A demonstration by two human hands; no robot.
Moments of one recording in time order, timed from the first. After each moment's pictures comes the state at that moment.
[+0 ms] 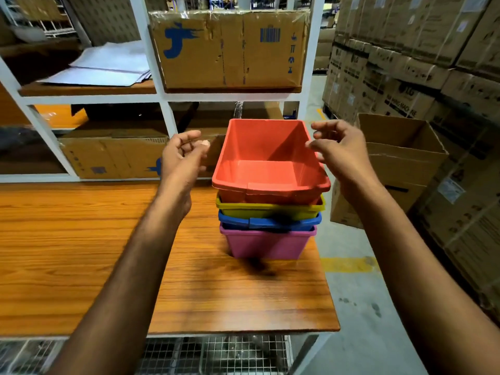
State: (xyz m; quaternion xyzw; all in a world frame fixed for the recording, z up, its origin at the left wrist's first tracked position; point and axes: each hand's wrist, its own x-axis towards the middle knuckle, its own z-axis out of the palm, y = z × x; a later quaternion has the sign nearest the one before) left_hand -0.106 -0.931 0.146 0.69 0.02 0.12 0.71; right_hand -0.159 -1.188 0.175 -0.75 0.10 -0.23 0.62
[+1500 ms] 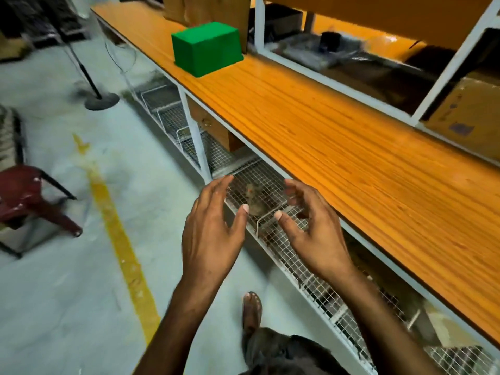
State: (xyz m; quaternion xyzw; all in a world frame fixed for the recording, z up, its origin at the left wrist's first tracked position) left_hand -0.477 -0.309 0.017 0.86 0.33 0.30 0.25; right_hand -0.345 -0.449 0.011 -0.79 -0.39 0.08 0.46
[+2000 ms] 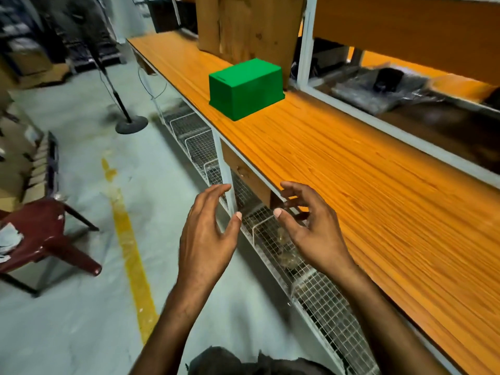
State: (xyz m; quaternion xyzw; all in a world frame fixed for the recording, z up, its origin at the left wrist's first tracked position) left_hand -0.375 -0.025 0.031 0.83 0.35 0.33 0.29; right_hand -0.217 -0.153 0.028 -0.75 -0.39 0.13 0.51
